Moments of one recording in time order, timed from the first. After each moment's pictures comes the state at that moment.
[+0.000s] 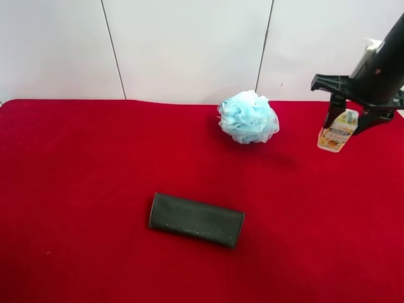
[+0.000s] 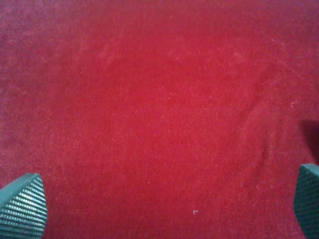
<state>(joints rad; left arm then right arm) -0.01 -0.01 -0.51 -0.05 1.07 0.02 0.08 1.56 -1.16 0.03 0.97 0.32</state>
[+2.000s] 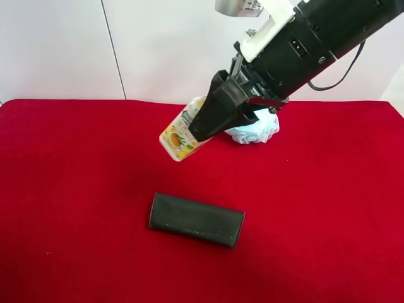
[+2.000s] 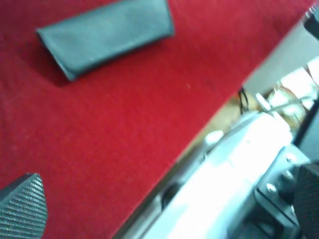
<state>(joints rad) -0.40 0.57 -0.68 -0.53 1.16 0.39 0.58 1.42 -1.16 0.66 0.95 -0.67</state>
